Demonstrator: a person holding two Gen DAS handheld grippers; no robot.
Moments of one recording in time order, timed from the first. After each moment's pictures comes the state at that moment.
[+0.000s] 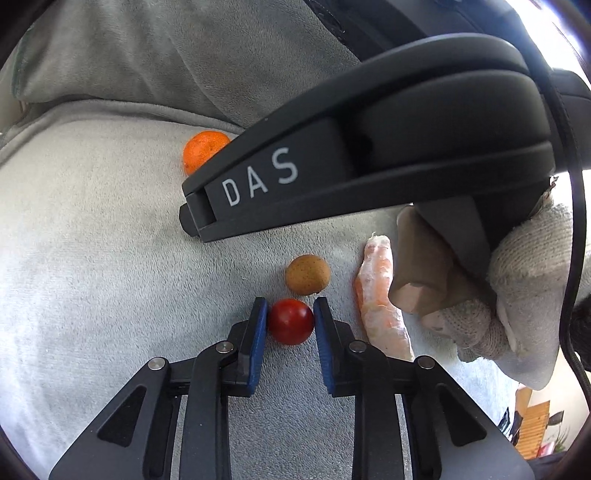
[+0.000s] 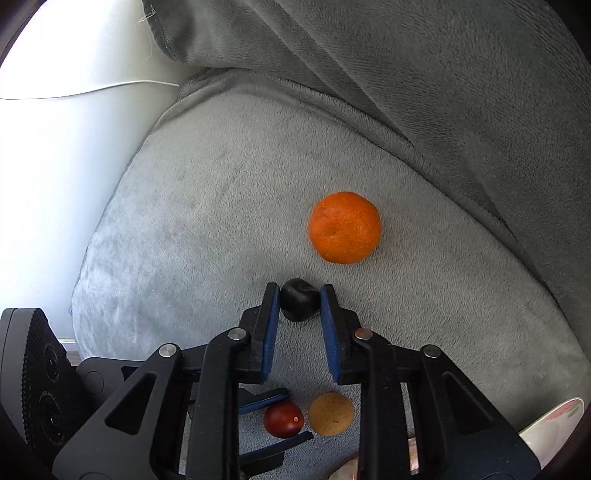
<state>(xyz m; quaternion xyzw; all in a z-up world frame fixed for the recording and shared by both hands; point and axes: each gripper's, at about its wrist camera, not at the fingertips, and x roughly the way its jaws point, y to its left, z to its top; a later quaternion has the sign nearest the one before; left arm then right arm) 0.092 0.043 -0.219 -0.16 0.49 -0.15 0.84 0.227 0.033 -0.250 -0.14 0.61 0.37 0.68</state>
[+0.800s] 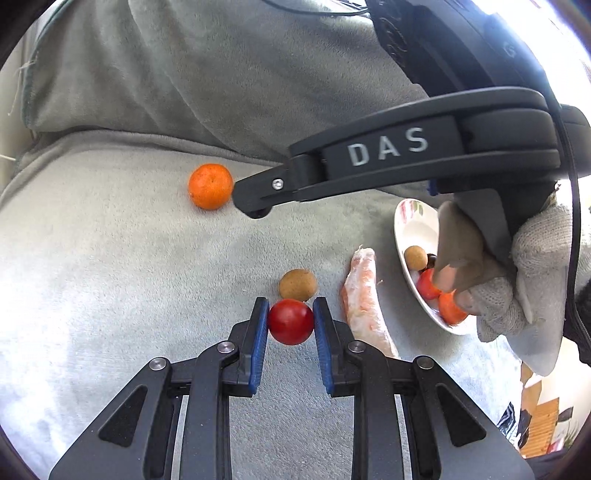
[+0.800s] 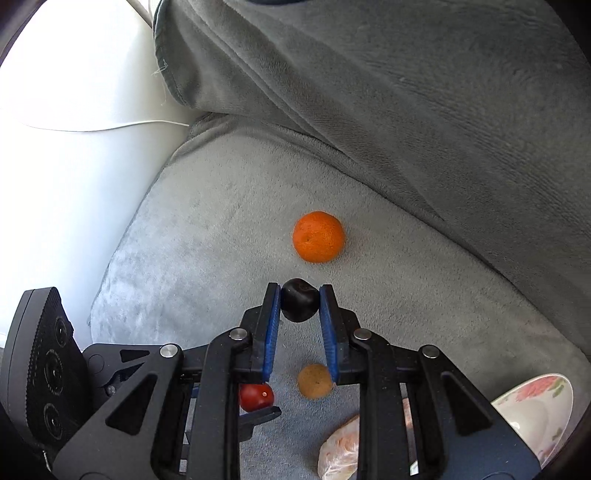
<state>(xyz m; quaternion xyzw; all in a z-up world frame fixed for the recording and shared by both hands) 0.074 0.027 -0.193 -0.14 0.47 -0.14 0.86 0.224 -0.017 -0.197 -0.10 0.58 0.37 0.72</state>
